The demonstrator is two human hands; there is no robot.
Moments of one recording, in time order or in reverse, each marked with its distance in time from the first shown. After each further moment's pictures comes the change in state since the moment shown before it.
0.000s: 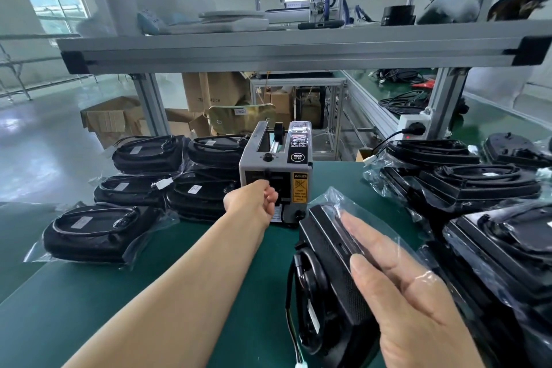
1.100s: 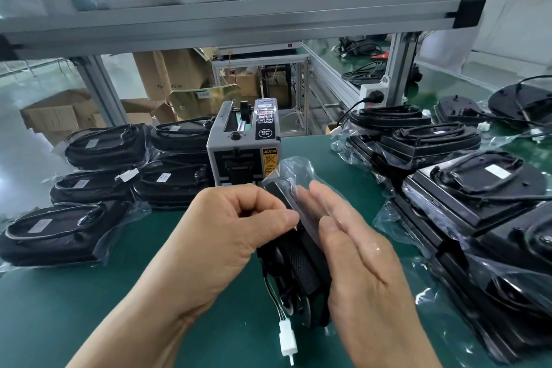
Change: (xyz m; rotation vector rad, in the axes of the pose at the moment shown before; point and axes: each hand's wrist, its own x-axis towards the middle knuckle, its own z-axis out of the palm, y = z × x) left_hand -0.168 -0.006 -0.078 0.628 -0.750 0.611; right_hand -0.018 0.020 0.019 0.053 0.112 -0.054
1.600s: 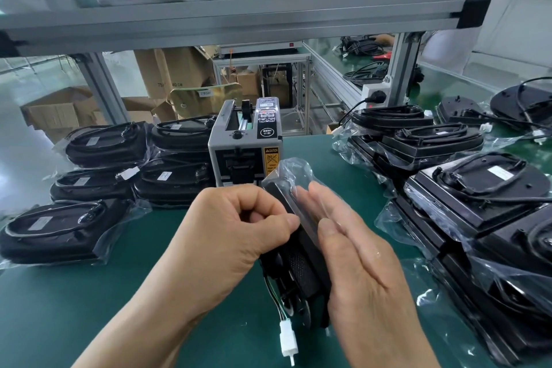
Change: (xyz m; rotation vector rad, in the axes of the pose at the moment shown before) left_hand -0.003 -0.002 0.000 0.150 0.101 0.019; right_hand -0.003 -0.001 0.003 -0.017 0.010 -0.020
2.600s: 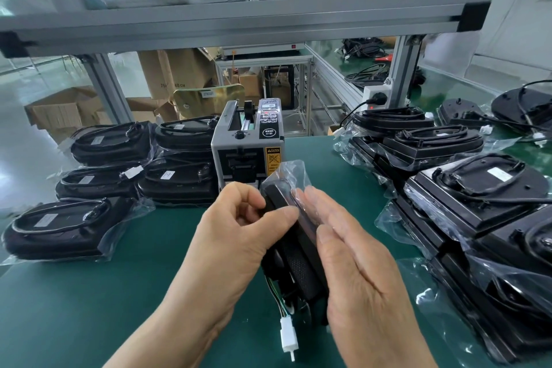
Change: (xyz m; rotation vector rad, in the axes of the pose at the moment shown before) left_hand -0.007 -0.015 0.015 -0.206 0.175 -0.082; right_hand -0.004 -0.011 0.000 -0.145 -0.067 -0.016
